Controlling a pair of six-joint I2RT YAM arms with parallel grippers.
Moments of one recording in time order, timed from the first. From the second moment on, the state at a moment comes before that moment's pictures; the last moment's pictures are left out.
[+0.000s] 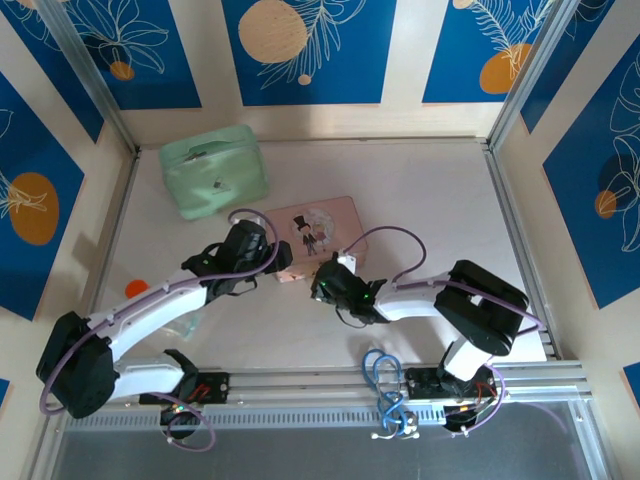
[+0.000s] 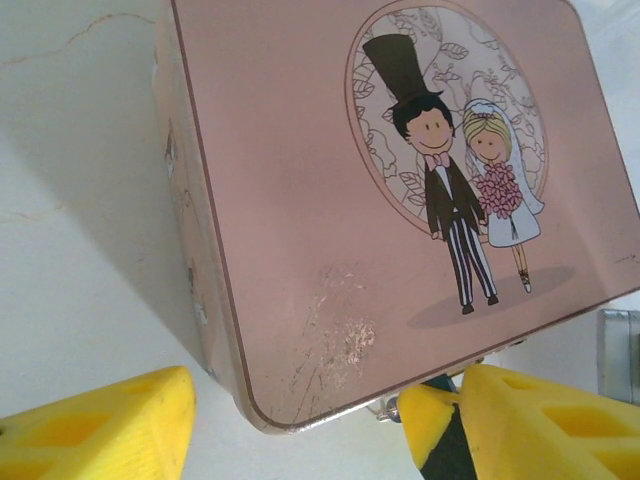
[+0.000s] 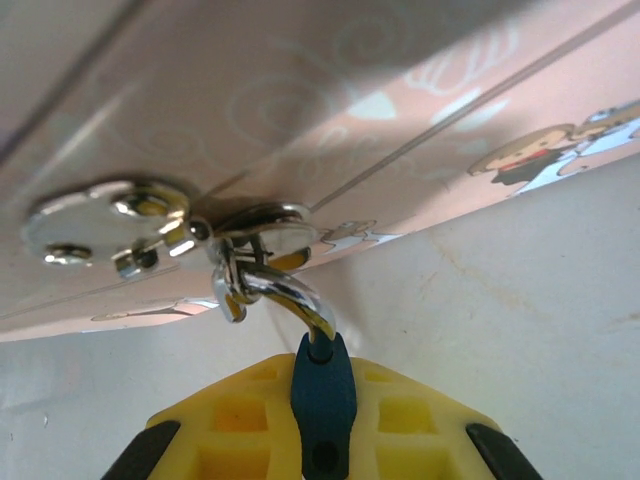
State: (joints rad) left arm -0.68 1.22 0.77 -0.34 -0.08 -0.77; right arm 0.98 1.62 0.63 0.18 0.23 1.13
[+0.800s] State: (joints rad) left arm -0.67 1.32 0.72 -0.26 -0.06 -0.78; right arm 0.93 1.56 0.51 0.35 0.14 1.13
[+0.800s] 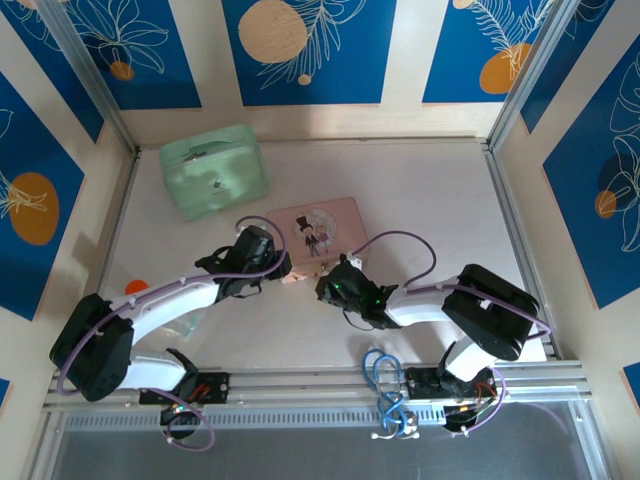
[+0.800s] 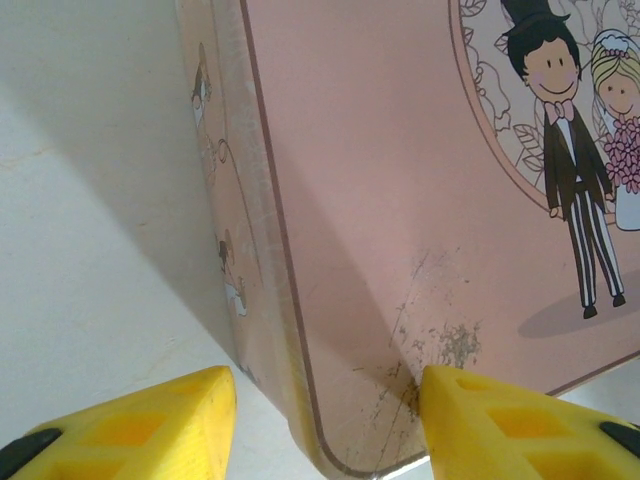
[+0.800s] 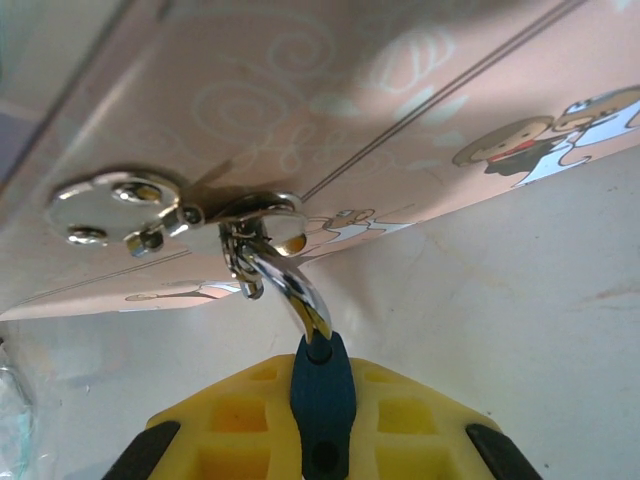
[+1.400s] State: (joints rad) left arm -0.65 1.35 0.70 -0.17 0.00 -0.78; right arm 0.88 1.55 0.45 0.45 0.06 1.14
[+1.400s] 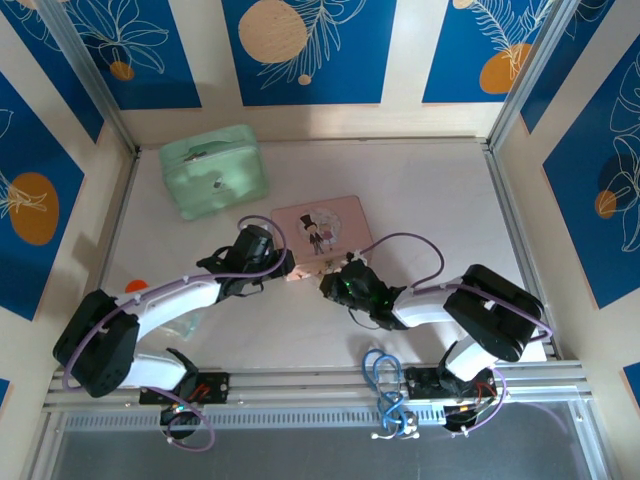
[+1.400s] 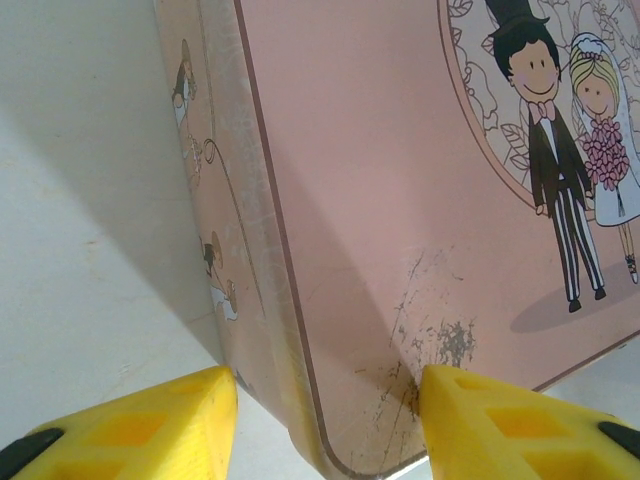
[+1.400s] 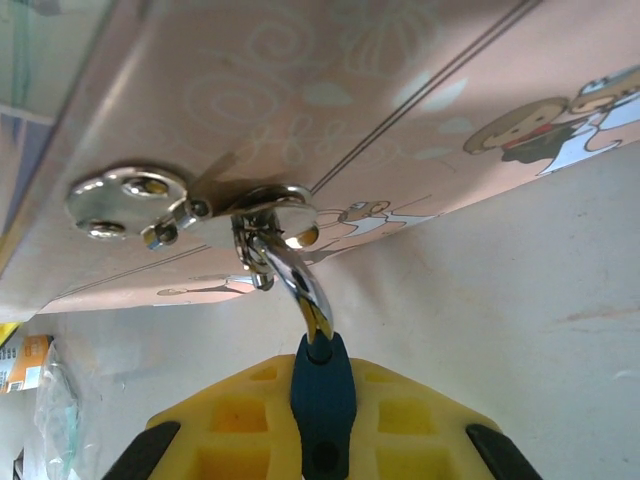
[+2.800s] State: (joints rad) left arm -0.60 1.49 0.75 -0.02 0.16 -0.76; right arm 0.62 1.57 0.49 0.43 -0.31 0.80
